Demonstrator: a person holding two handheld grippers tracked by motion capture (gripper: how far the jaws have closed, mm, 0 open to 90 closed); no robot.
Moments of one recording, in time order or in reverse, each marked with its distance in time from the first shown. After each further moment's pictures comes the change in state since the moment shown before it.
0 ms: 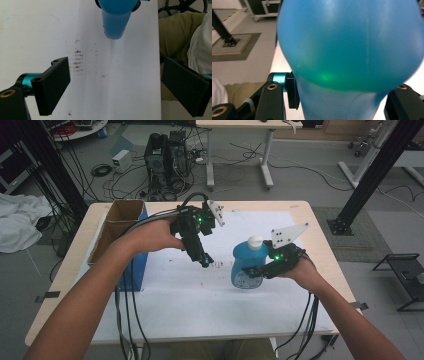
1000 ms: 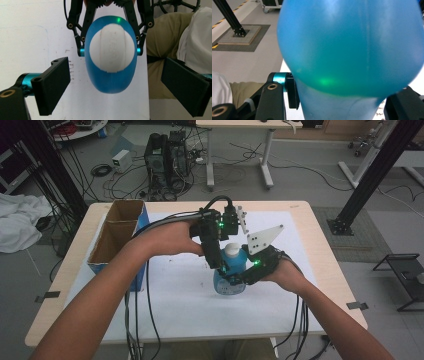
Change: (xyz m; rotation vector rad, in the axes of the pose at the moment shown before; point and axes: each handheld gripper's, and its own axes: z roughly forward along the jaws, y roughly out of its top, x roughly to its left) left arm -0.022 0.045 0.005 0.066 -0.017 0.041; right arm 0.016 0.029 0.045 0.064 0.070 -0.068
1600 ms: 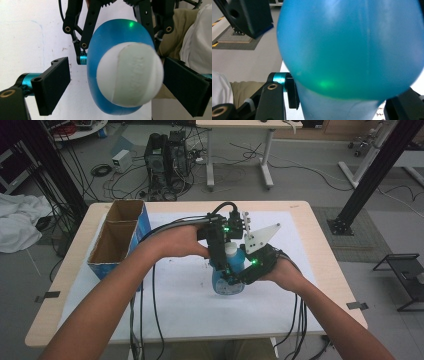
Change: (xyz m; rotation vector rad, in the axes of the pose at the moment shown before) left arm 0.010 0.004 0.024 0.037 -0.024 -0.021; right arm -0.001 0.006 0.004 0.012 0.004 -0.014
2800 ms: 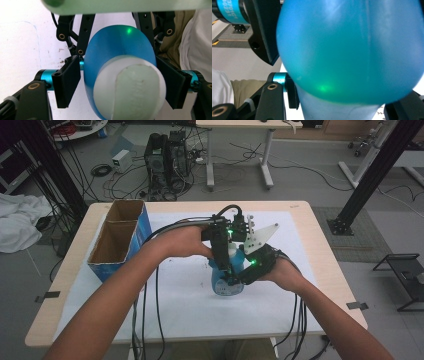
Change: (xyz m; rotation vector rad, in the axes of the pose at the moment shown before) left arm 0.001 0.008 0.007 0.041 -0.019 0.039; right arm 0.000 0.001 0.001 0.022 0.020 0.013
